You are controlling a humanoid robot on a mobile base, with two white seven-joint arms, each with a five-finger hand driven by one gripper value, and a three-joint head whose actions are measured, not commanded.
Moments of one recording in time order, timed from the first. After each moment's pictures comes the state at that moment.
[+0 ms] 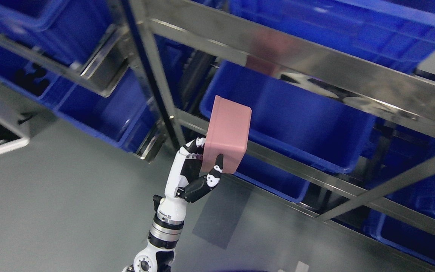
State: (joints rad) left arm 0.07 0.00 -0.41 -1.60 0.24 -0.66 -0.22; right arm 0.00 0.00 -0.05 0.00 0.00 -0.05 0.00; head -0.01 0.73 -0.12
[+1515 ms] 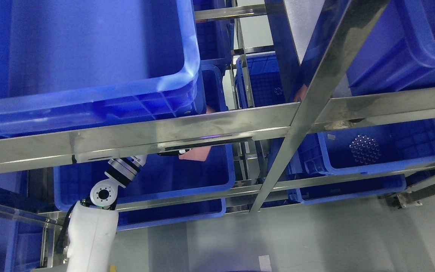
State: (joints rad) left arm -0.35 0.05 -0.01 -1.18 -0.29 -0.56 -0.52; right arm 0.00 0.00 -0.05 0.00 0.00 -0.05 0.00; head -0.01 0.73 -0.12
